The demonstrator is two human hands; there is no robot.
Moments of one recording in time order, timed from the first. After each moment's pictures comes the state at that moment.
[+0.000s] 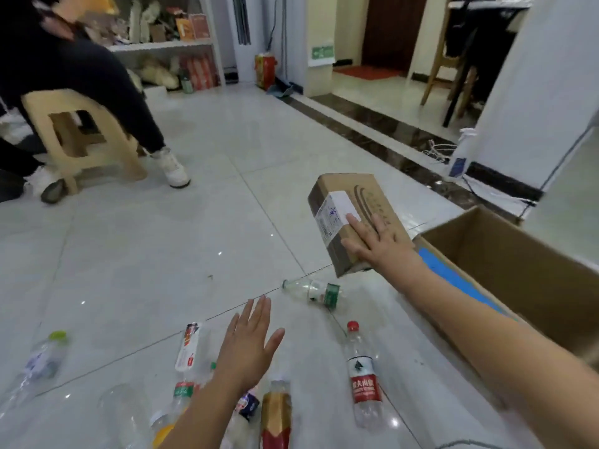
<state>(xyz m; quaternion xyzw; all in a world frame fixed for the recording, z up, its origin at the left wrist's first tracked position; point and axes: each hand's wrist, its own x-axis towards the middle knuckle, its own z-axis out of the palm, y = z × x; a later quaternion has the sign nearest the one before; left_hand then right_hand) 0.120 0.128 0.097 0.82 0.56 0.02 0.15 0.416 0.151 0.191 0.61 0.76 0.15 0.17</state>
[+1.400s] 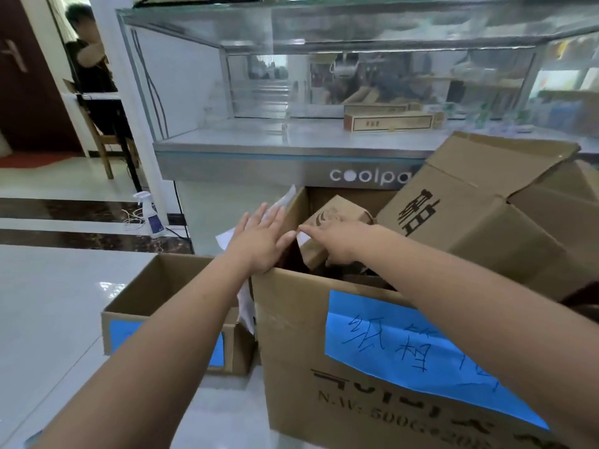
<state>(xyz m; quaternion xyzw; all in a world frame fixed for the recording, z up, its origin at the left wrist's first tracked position) 0.574 -0.094 0.329 1.00 0.03 0.08 0.03 0.616 -0.259 0.371 0.92 0.36 -0.04 0.15</state>
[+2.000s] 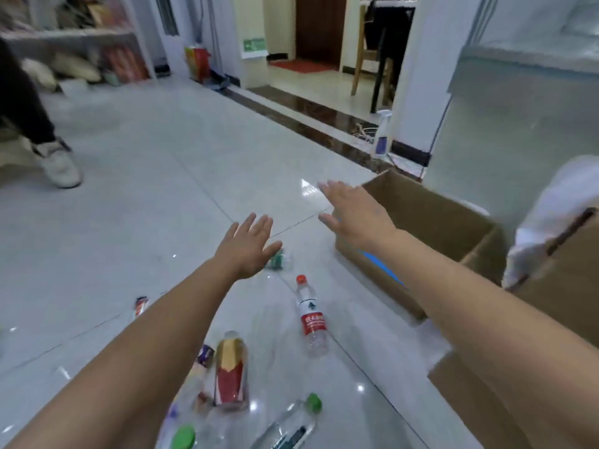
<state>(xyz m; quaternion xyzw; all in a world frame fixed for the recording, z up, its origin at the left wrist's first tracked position) 0.215 0.106 0.183 0.90 0.44 -0.05 0.05 0.419 0.021 0.241 0.72 0.69 0.05 -0.06</state>
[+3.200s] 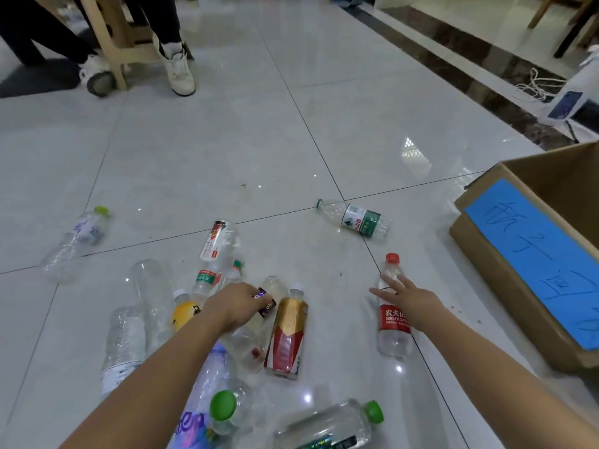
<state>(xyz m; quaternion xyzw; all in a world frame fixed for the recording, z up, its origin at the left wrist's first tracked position) 0.069 0.088 0.005 0.65 0.69 -0.09 0.32 0.405 0.084 -0.035 0.58 0.75 -0.11 0.29</state>
